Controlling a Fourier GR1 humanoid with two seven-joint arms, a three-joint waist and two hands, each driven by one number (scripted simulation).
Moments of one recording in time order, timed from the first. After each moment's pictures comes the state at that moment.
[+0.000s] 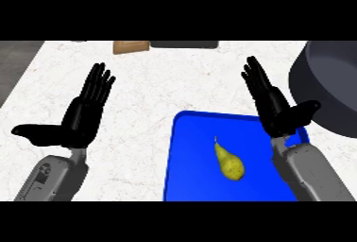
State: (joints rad) left arm -0.28 0.28 -0.21 -1.46 0.41 0.15 -0.19; right arm -0.39 -0.29 0.30 -1.42 -0.35 -0.23 -0.03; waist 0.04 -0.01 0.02
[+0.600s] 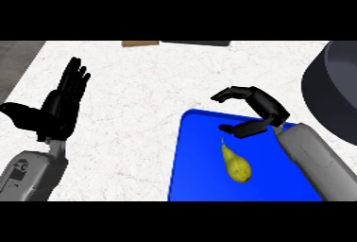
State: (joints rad) left arm -0.29 0.38 -0.16 -1.46 0.34 0.27 -0.01; right arm -0.57 -0.41 0.45 -1.06 -0.20 0.22 -0.32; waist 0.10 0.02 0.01
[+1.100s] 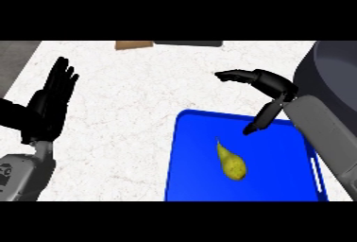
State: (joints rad) left arm -0.27 0.42 -0.13 -1.52 0.34 0.30 0.10; right arm -0.80 -0.45 0.46 -0.76 -0.11 0.53 -0.61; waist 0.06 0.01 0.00
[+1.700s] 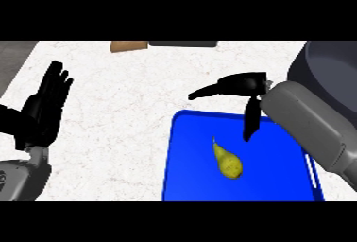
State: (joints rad) left arm -0.23 0.43 -0.11 -1.57 0.31 0.33 0.13; right arm -0.98 -0.46 0.76 -0.86 0.14 0.68 -0.46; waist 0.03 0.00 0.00
